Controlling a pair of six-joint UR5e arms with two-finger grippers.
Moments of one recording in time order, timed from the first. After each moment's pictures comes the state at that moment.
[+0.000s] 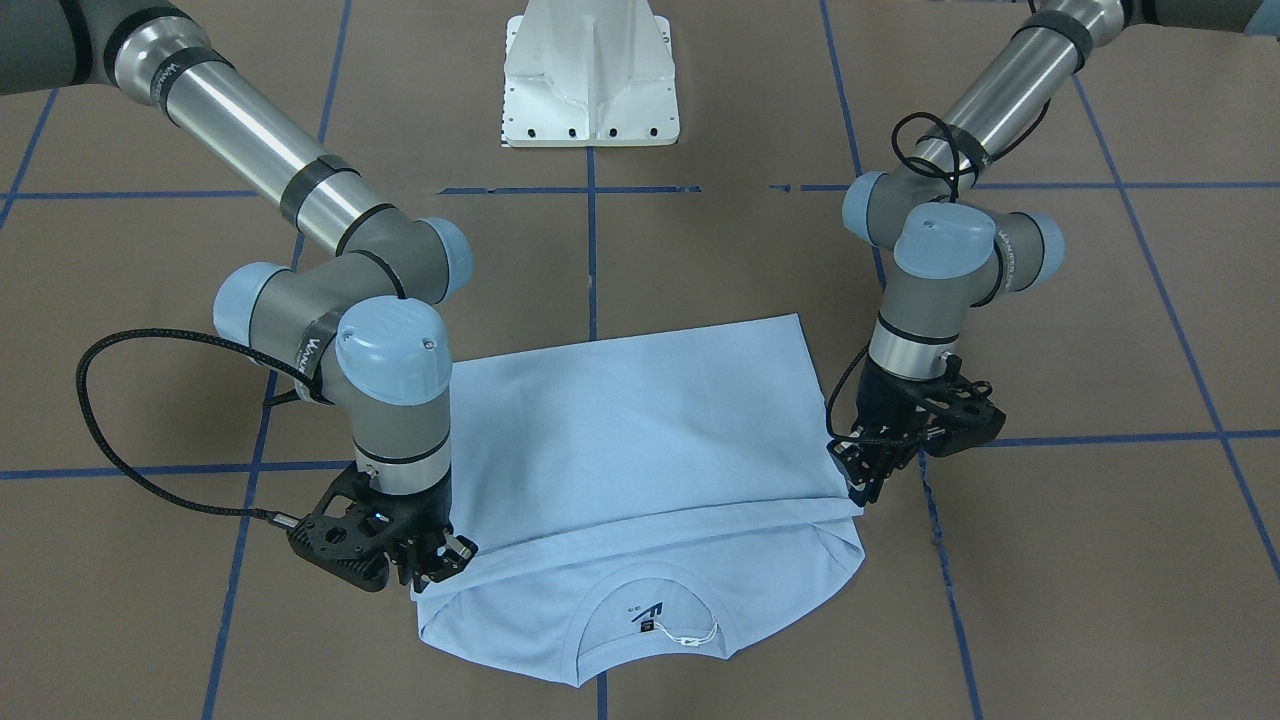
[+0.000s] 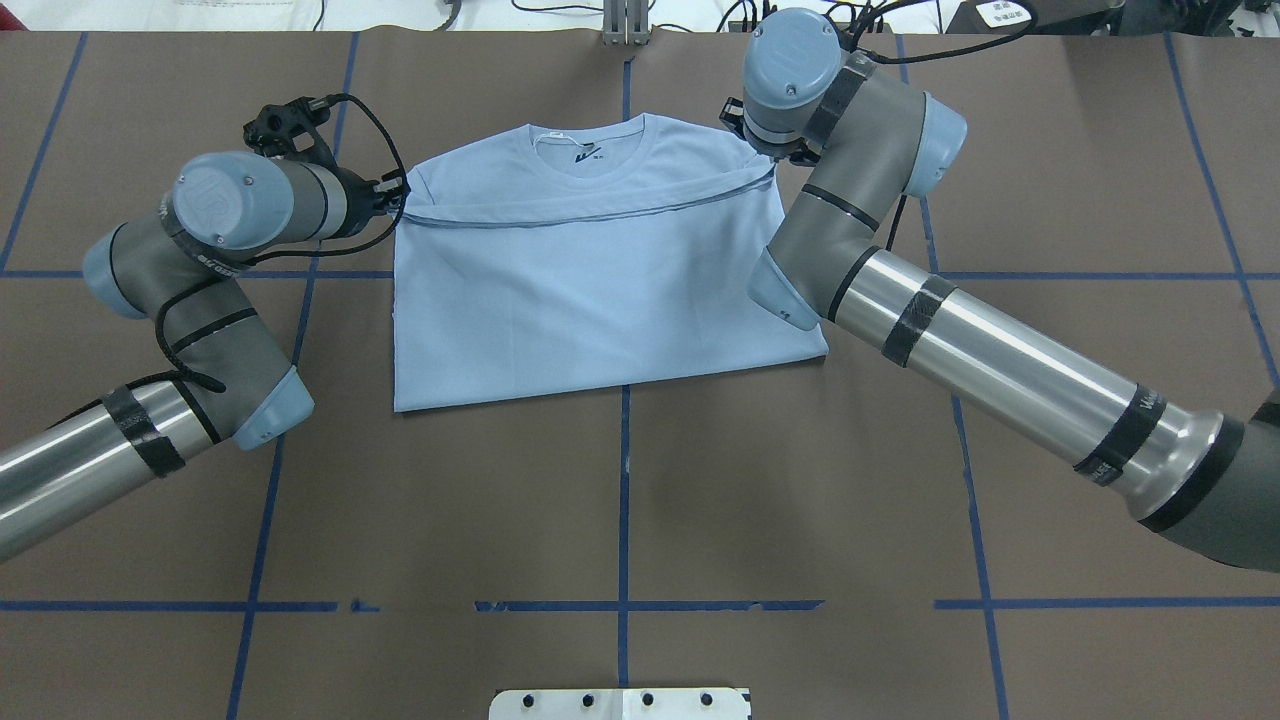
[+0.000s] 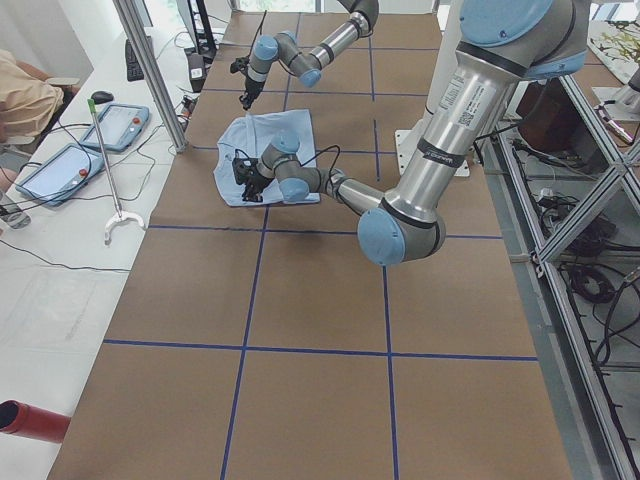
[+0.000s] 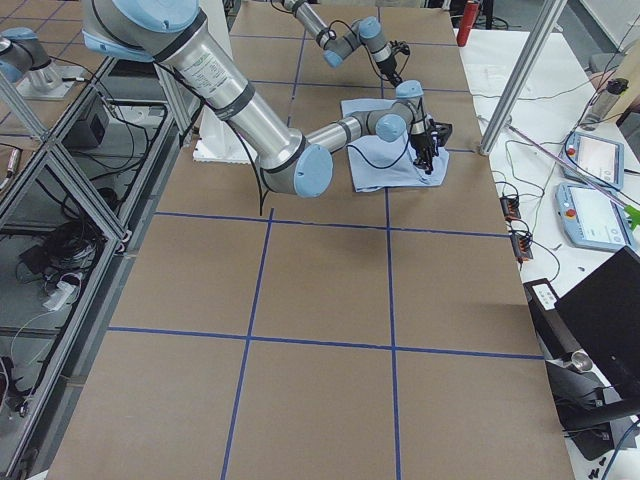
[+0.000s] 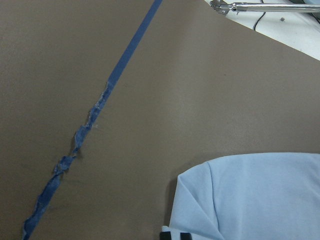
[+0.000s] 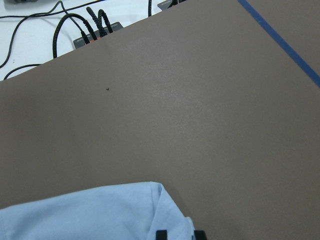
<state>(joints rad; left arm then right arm) -0.76 -2.09 -1.34 -2.29 -1.61 -1.48 0.78 -0.67 1.06 -1.23 1.66 1.50</state>
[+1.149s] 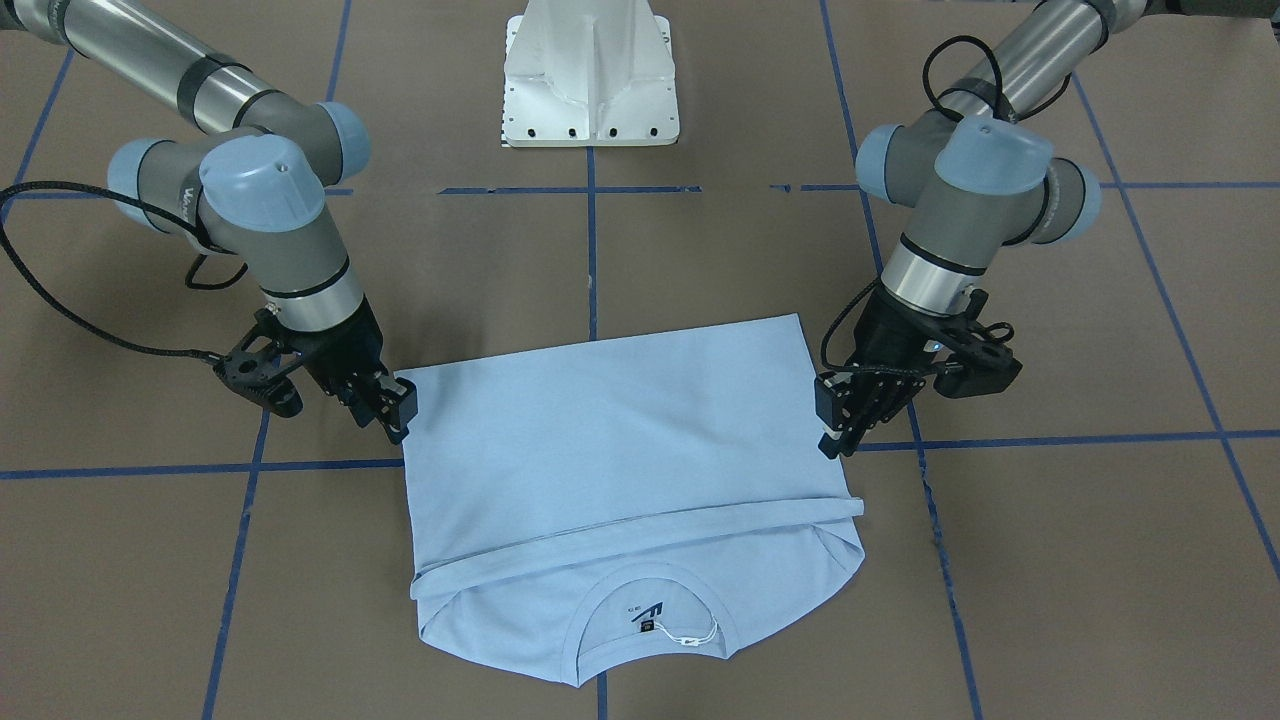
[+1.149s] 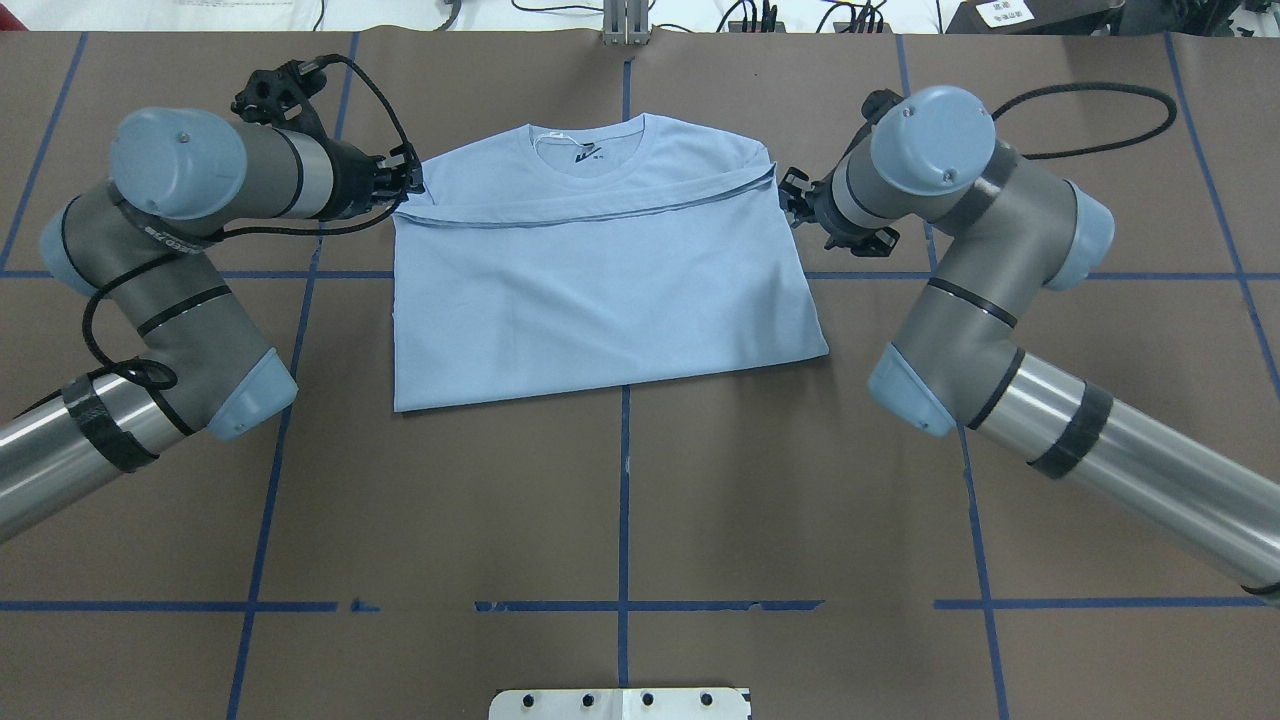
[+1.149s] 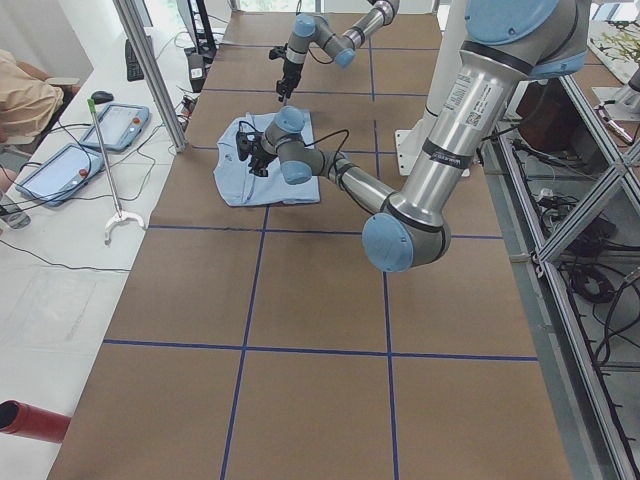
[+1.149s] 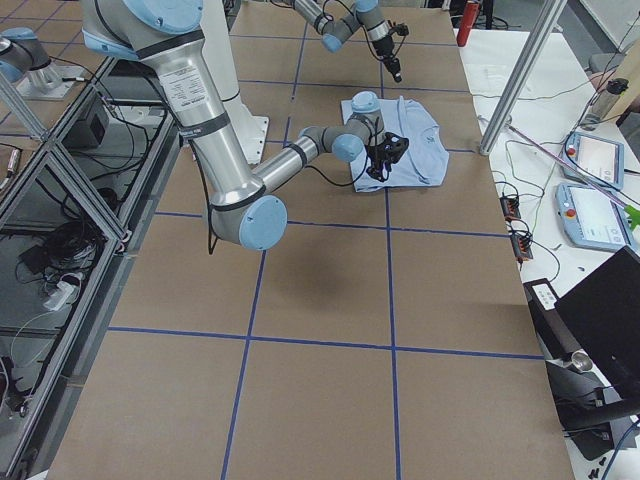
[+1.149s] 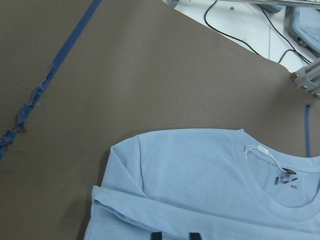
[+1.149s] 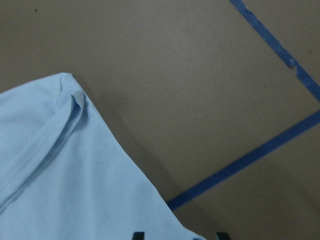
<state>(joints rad) -0.81 -2.04 -1.56 -2.29 -1.76 -1.50 0.70 -1.12 1.64 -1.24 1.79 1.68</state>
